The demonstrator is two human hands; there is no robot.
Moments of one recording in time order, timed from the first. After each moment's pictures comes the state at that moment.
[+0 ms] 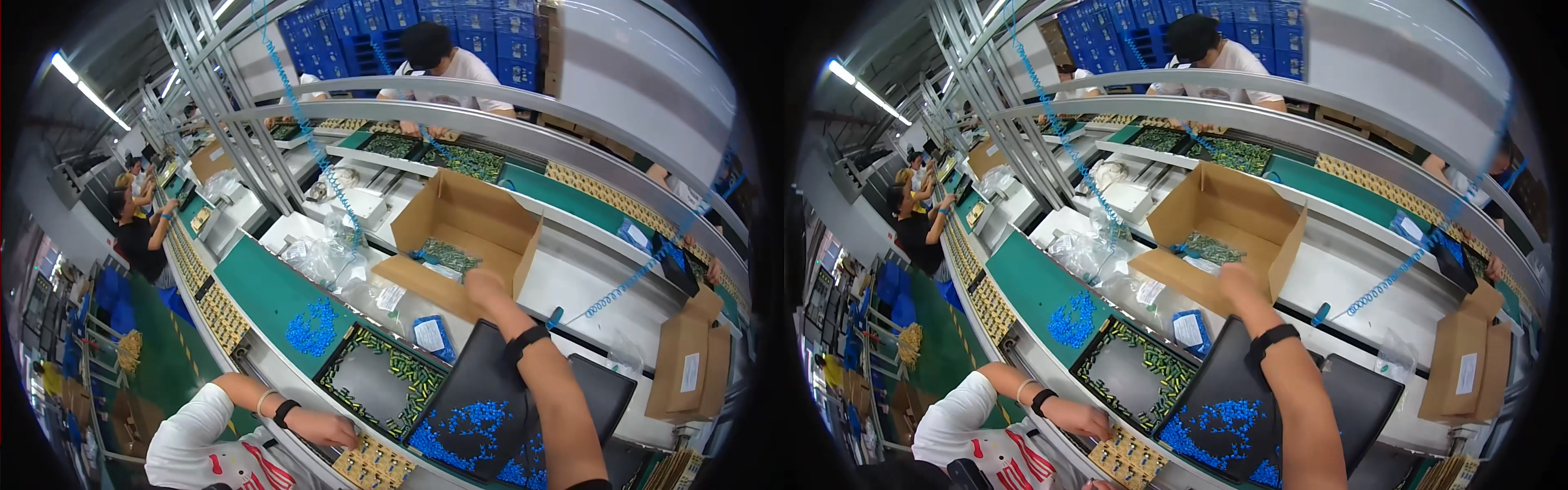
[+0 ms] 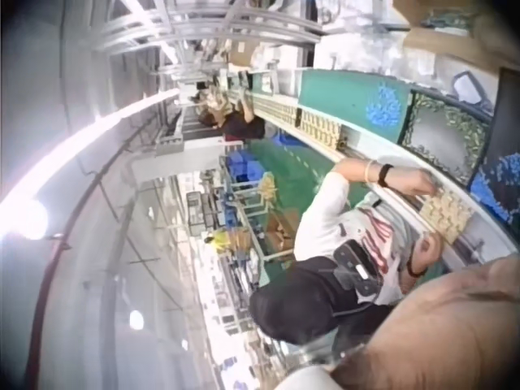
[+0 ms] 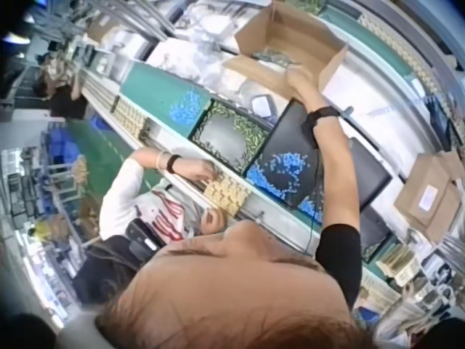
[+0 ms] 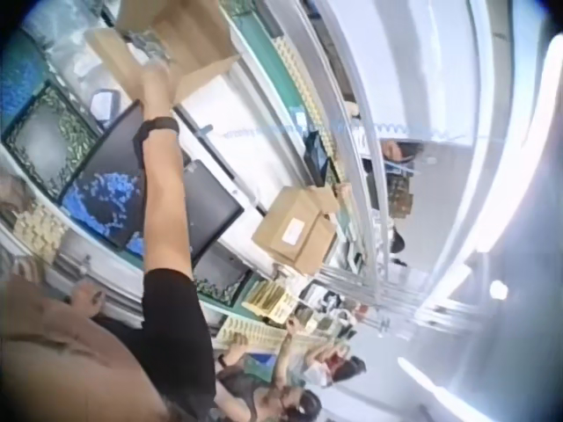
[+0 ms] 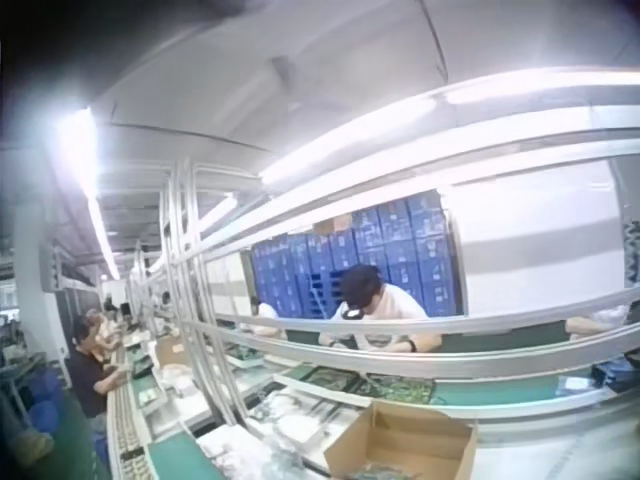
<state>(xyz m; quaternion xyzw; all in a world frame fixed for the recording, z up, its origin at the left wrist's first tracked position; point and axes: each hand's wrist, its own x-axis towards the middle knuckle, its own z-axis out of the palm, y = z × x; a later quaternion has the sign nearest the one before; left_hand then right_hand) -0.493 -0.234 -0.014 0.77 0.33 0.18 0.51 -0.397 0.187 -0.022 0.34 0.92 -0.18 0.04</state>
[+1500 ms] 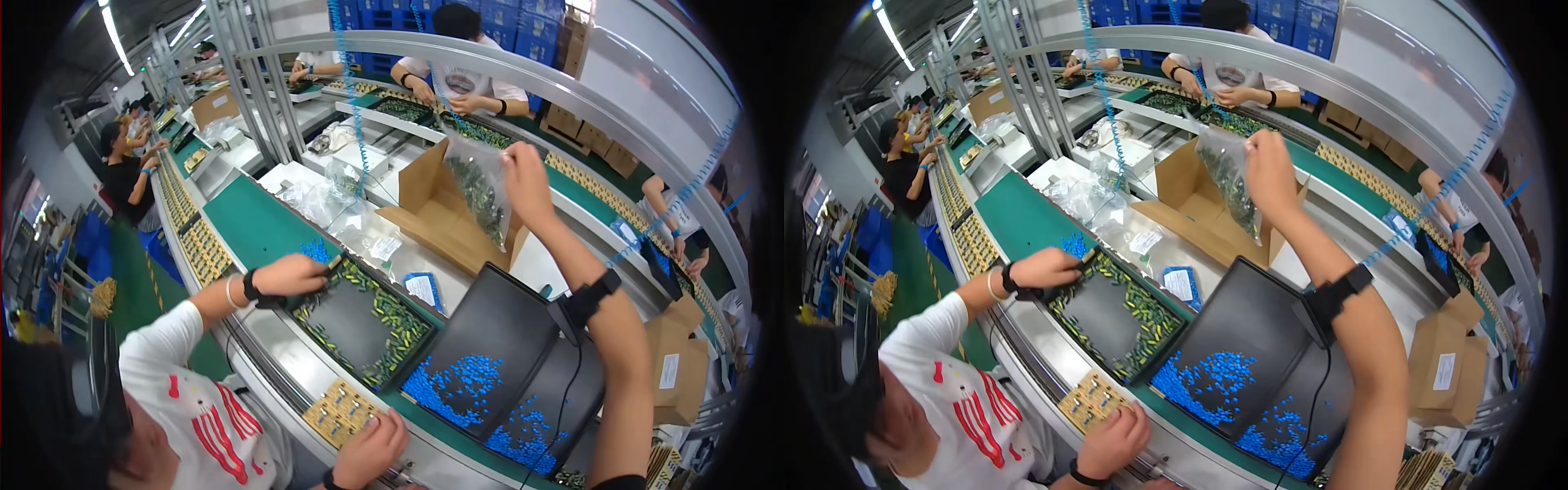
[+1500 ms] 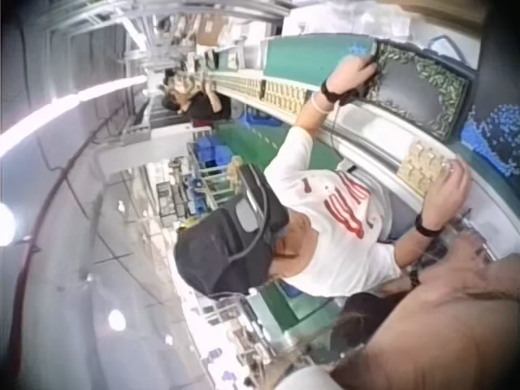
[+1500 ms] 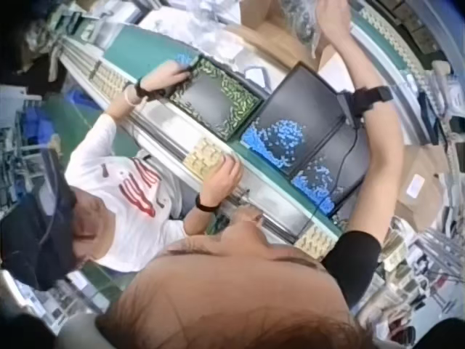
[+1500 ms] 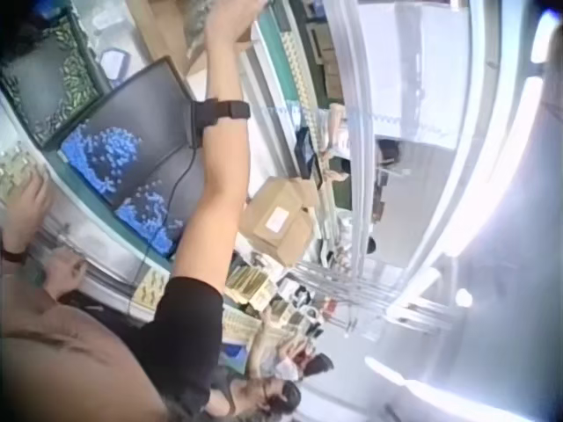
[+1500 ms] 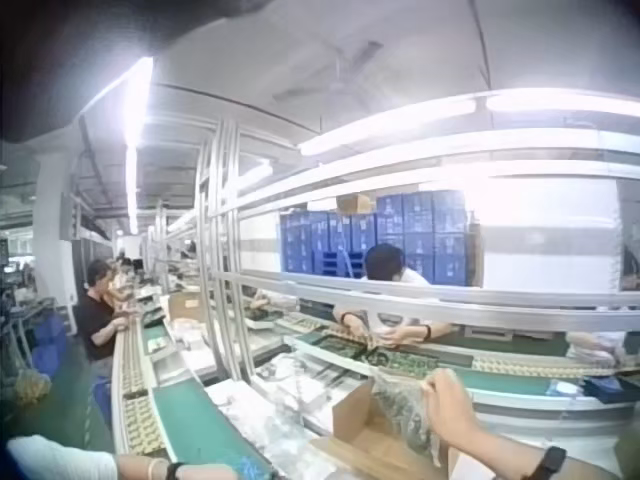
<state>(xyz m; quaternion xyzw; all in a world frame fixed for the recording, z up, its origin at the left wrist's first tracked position) -0.278 -0.230 0.040 0.65 0.69 -0.19 -0.25 -0.377 0.192 0.134 0.14 0.87 -0.12 -0.45</state>
